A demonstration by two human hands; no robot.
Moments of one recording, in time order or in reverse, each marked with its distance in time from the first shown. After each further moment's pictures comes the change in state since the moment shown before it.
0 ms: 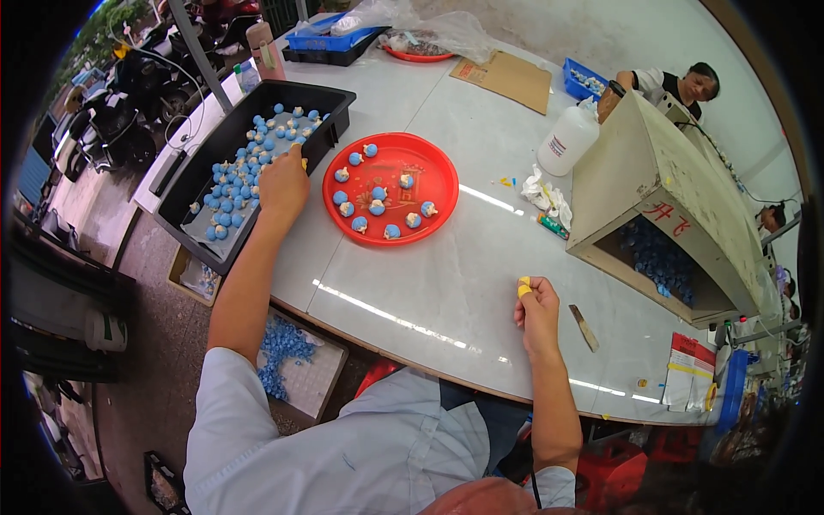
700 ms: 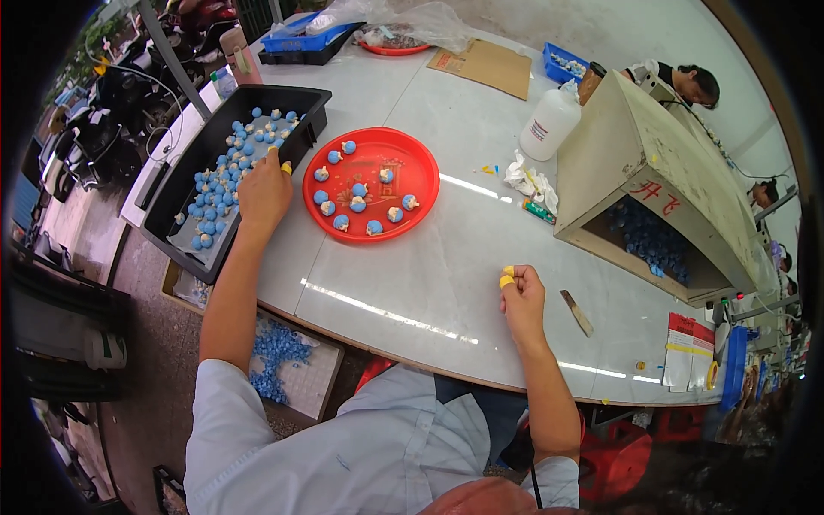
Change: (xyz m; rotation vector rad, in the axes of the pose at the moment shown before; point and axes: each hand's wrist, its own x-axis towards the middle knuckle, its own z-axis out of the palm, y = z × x) left_hand -0.011 0.008 -0.014 -0.012 0.029 0.050; right_hand 0.001 0.013 0.004 -0.121 0.021 -0.131
